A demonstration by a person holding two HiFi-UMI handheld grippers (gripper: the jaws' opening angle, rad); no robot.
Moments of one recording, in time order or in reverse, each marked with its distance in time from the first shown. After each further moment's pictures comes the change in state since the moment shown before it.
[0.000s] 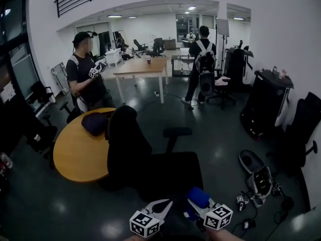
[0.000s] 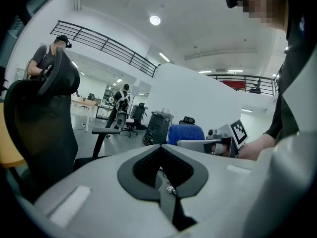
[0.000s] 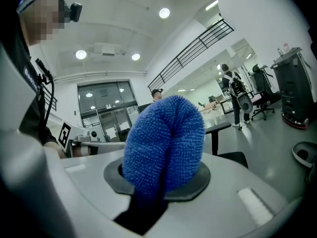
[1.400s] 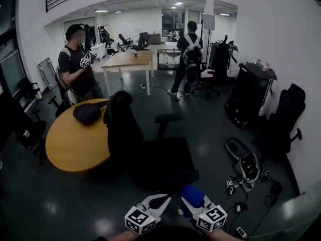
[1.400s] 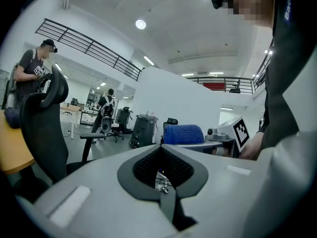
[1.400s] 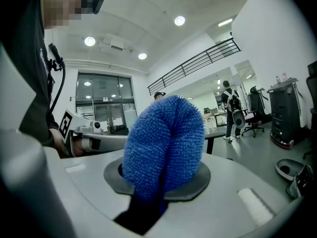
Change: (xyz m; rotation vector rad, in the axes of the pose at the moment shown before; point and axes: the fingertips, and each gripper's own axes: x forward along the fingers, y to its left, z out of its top) left arm -0.087 -0.073 -0.008 0.091 -0.032 -0.162; right arm -0.056 0.113 -0.027 -0.153 -0.043 -0.118
